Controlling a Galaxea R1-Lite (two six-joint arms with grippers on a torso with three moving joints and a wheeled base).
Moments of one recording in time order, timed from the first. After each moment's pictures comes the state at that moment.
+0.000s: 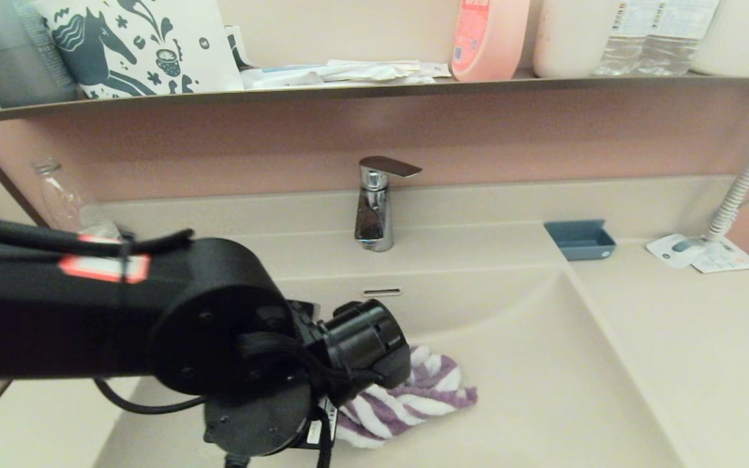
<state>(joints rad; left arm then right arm) -0.94 1.81 -1.28 0.96 0.58 -0.89 0.00 0.00 0.00 0.00 -0.01 0.02</state>
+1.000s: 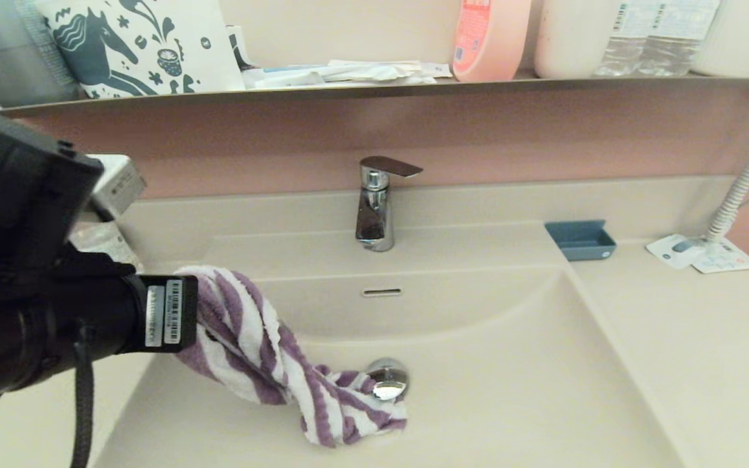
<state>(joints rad) -0.77 1.28 -1.10 0.54 0.69 -0.40 0.00 0.00 0.00 0.00 -0.01 0.02</state>
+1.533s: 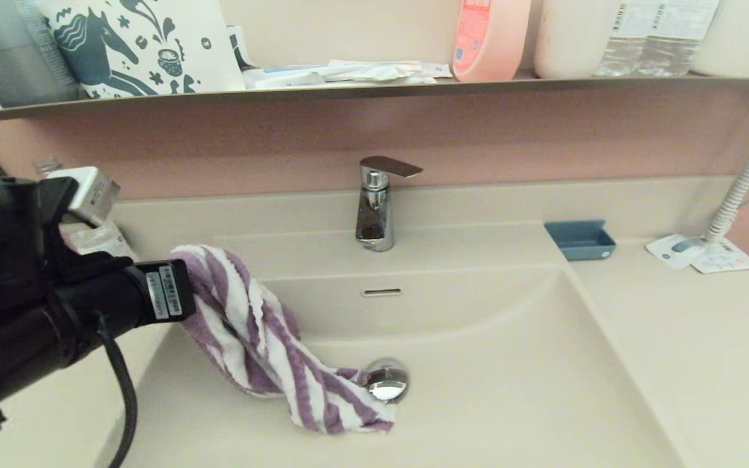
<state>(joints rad) -0.42 1.26 -0.73 -0.18 0.42 -0.18 0.00 0.00 0.00 0.00 -0.01 0.02</state>
